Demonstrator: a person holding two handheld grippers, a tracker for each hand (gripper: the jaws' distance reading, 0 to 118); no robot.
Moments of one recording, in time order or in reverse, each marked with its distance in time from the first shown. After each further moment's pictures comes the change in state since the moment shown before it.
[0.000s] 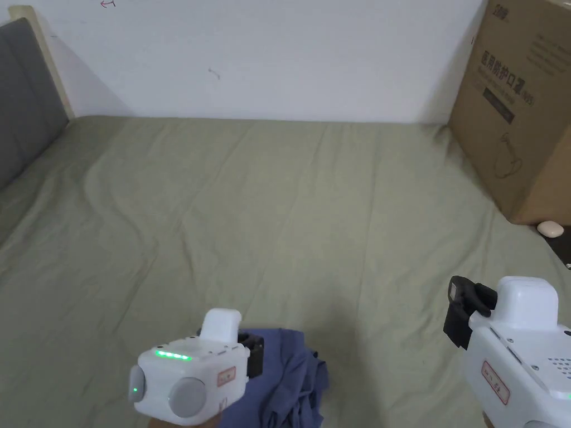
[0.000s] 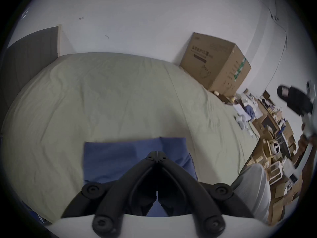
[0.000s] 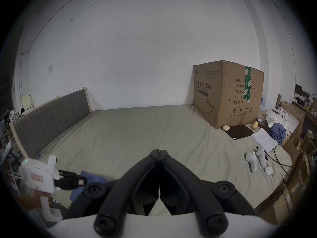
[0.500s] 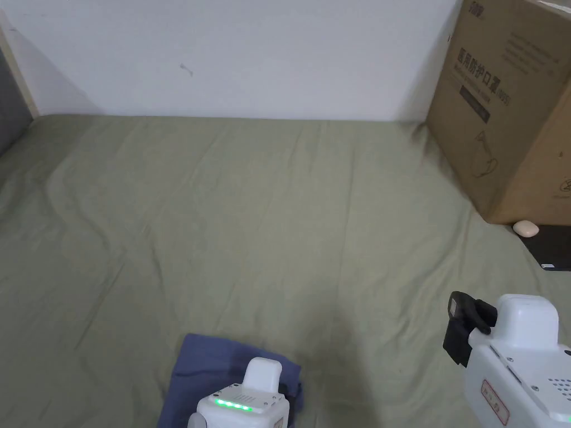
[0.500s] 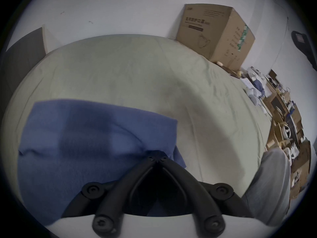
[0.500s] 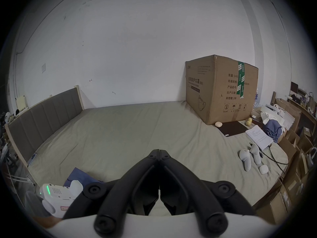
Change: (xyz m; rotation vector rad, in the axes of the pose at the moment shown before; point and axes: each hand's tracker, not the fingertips) left arm 0.063 -0.050 -0.091 -0.105 0.085 -0.041; right arm 0.034 -0.006 -0.012 -0.032 -0.058 -0.013
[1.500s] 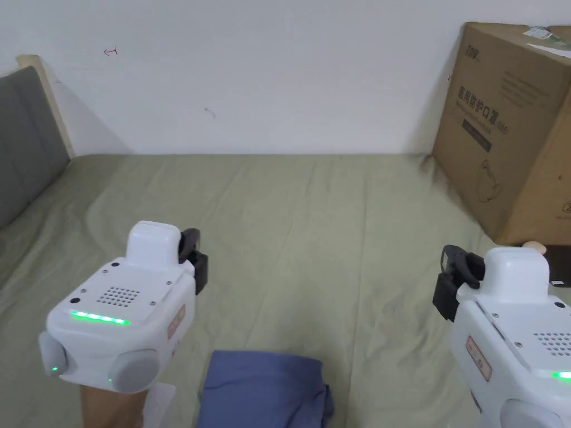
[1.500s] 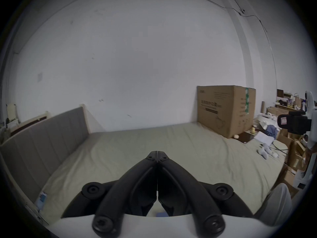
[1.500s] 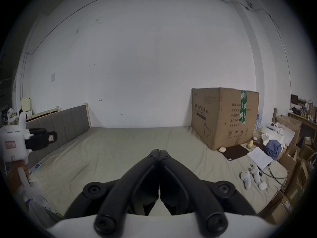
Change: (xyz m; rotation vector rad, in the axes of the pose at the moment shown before) left arm -0.085 0.125 0.264 0.701 0.249 -0.175; right arm -0.069 0.053 0.053 0.228 0.026 0.048
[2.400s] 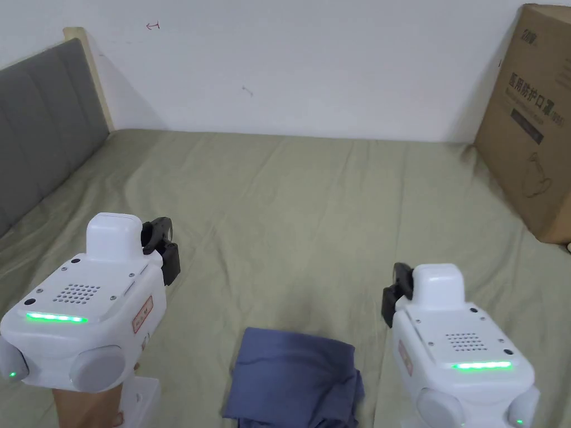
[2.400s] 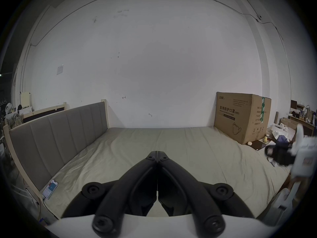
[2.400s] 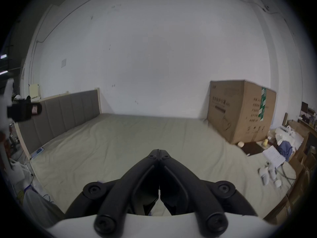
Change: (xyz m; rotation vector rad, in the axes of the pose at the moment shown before) left arm -0.057 -0.019 0.035 -0.007 0.099 0.100; right arm -0.082 -0.082 -0.061 -0.135 0.117 0.055
